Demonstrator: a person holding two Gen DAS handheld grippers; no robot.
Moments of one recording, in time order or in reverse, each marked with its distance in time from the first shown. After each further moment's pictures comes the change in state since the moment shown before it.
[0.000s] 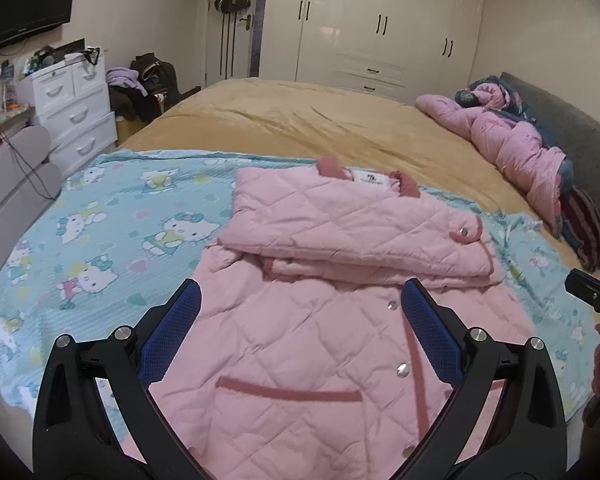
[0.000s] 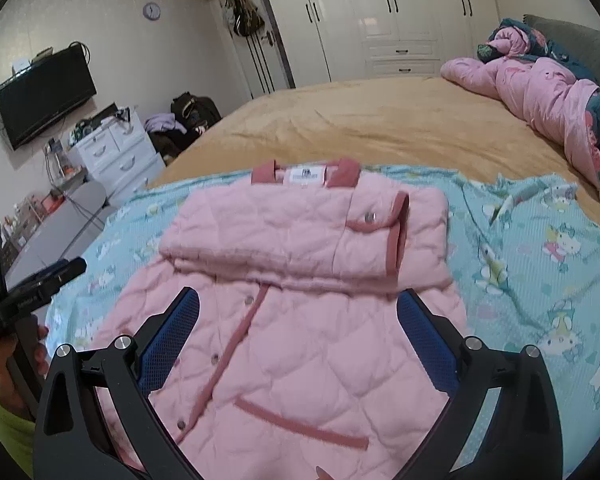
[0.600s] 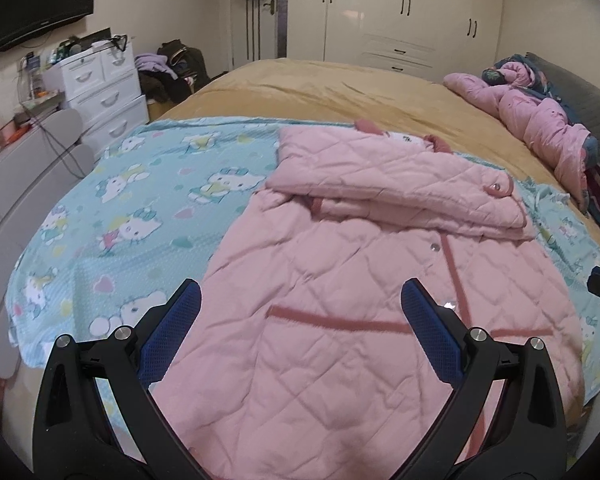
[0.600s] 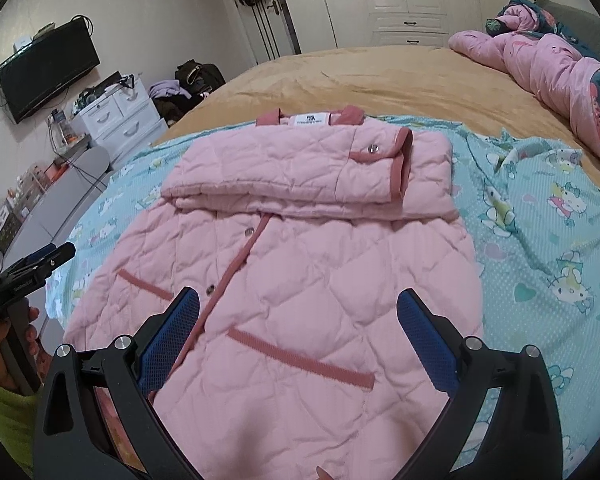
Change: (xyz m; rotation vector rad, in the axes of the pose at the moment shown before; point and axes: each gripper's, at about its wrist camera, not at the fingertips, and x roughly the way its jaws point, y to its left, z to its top) left arm -0.018 0.025 -0.056 -0.006 0.061 0.114; right arm 0.002 -0.003 -0.054 -0.022 0.113 0.015
